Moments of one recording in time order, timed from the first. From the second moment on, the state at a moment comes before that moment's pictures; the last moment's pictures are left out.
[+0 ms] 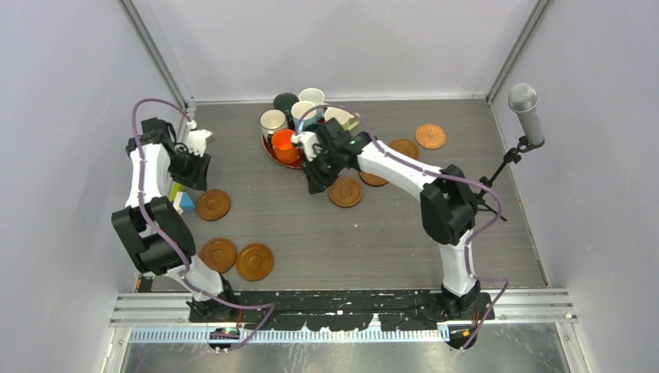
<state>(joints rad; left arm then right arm) 0.34 1.62 1.40 -1.04 0.34 0.74 0.70 2.00 1.68 -0.66 -0.39 -0.12</state>
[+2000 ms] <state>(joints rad) -0.39 1.72 1.08 -0.76 0.19 0.72 0.41 1.96 1.60 -0.59 -0.35 0.06</state>
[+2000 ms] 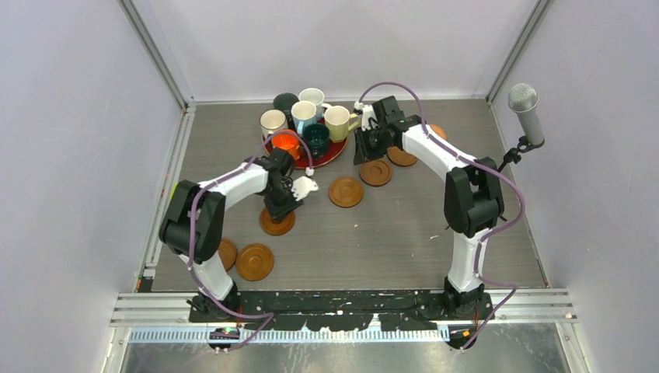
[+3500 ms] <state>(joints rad) -0.52 1.57 1.21 -0.85 0.28 0.60 0.34 1.91 1.56 -0.61 -0.38 0.02</state>
